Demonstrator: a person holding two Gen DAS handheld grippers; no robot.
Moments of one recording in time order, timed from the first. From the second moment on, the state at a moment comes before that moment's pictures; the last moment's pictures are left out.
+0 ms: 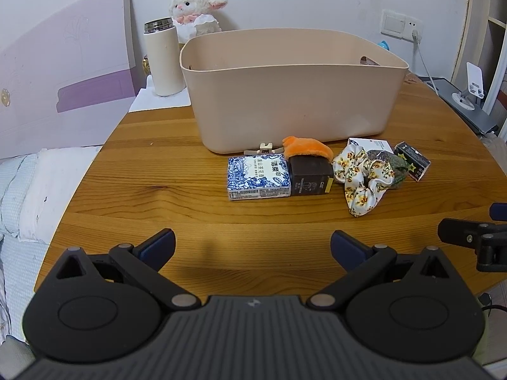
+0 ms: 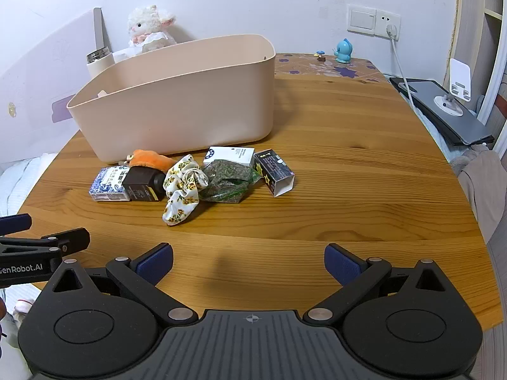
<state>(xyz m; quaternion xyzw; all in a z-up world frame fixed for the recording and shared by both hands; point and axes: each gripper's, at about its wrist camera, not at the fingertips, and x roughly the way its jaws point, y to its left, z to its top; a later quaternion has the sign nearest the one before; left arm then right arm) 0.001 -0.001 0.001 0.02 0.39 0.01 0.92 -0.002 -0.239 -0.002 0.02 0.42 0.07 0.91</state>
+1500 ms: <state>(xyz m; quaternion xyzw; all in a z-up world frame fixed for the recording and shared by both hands) 0.008 0.002 0.001 0.02 0.39 0.01 0.92 0.004 -0.240 -0.003 0.02 0.41 0.06 0.91</state>
